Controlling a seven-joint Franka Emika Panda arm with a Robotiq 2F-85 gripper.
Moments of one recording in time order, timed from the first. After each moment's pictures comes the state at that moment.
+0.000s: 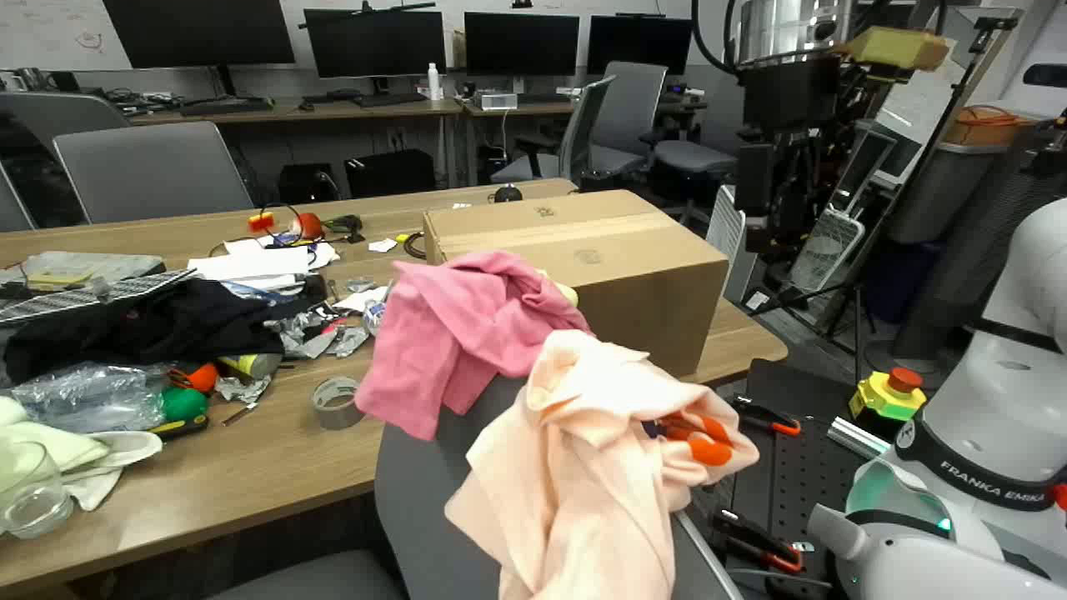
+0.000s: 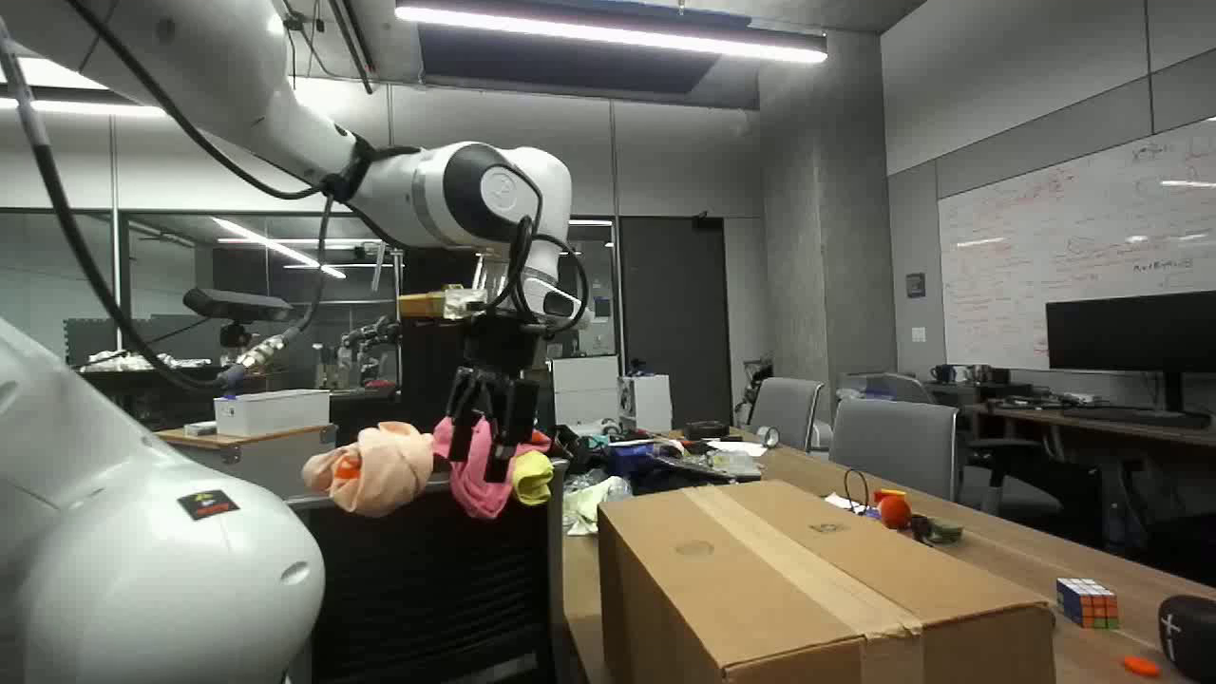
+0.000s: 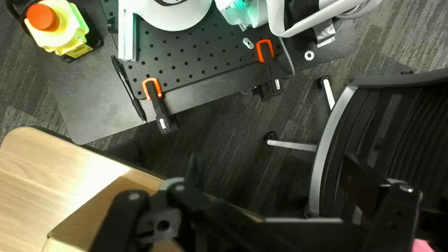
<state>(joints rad) -0.02 -0.74 0.01 -2.58 0.10 1.62 0.25</state>
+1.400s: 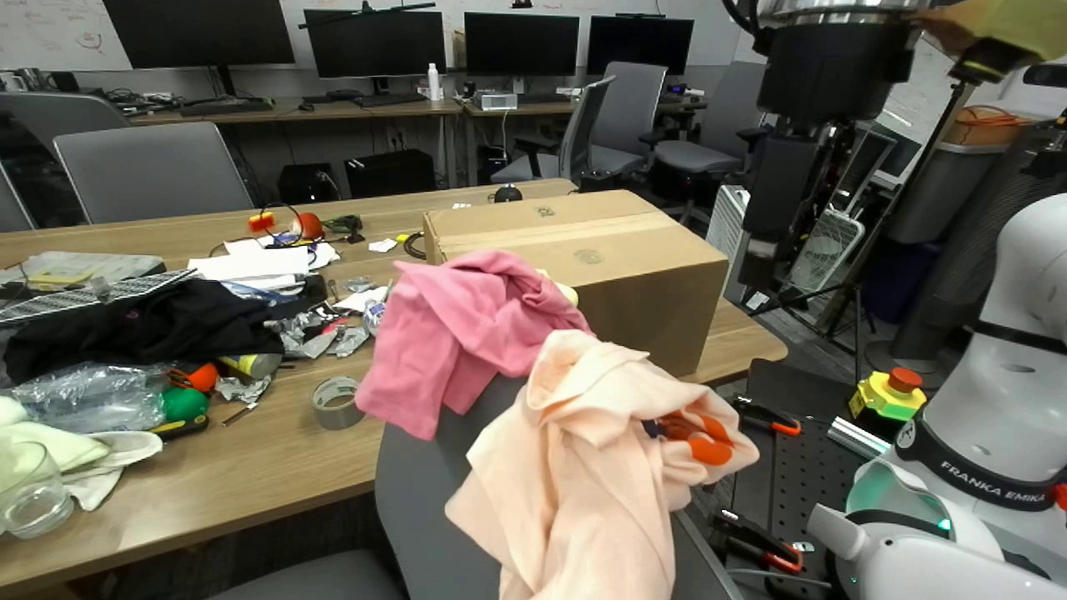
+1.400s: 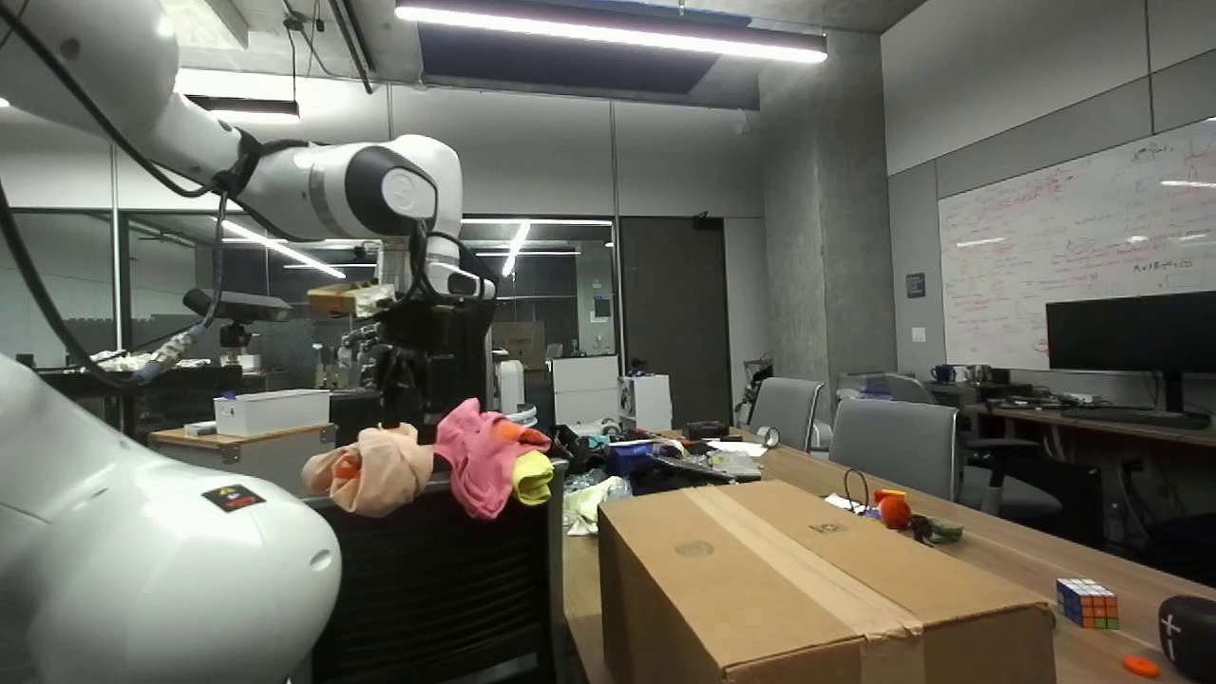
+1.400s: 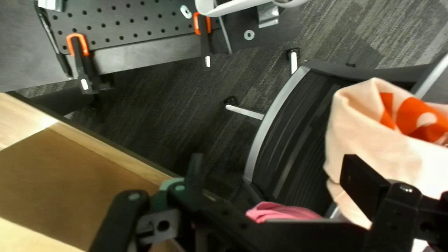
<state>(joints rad) 0.10 -0.84 0.24 -2.58 0.28 1.75 0.34</state>
